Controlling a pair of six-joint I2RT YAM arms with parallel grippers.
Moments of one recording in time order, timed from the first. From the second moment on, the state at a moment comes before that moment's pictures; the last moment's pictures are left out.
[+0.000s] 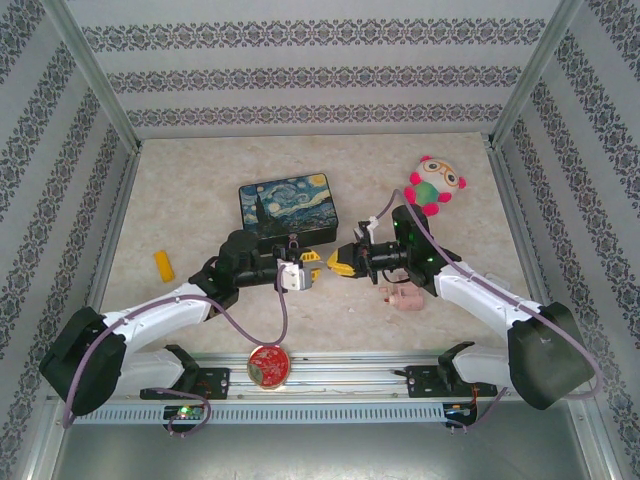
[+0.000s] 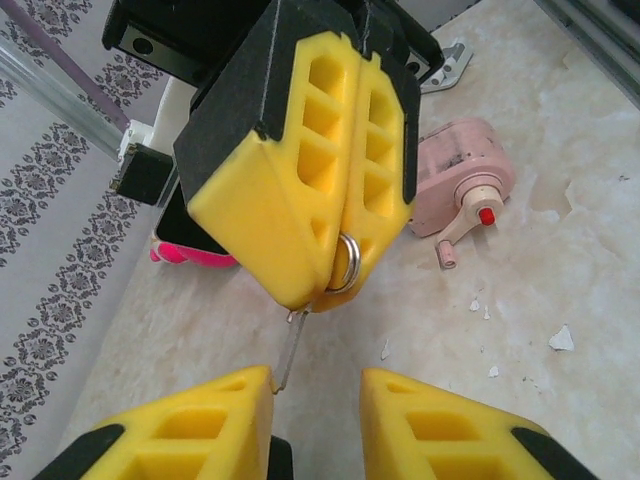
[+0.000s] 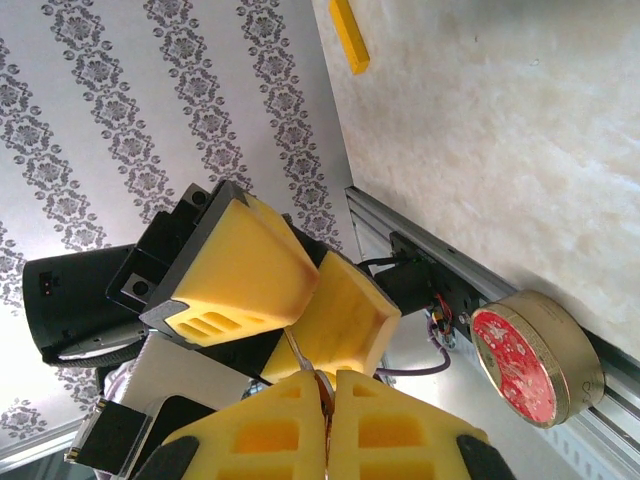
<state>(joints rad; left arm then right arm) -0.65 1.21 0.55 0.35 0.56 0.86 0.46 1.25 0.66 0.07 -1.04 1.36</state>
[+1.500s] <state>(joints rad) -0.69 0.93 0.72 -0.22 0.35 0.26 0.49 0.95 0.67 -0.12 -0.57 0.73</state>
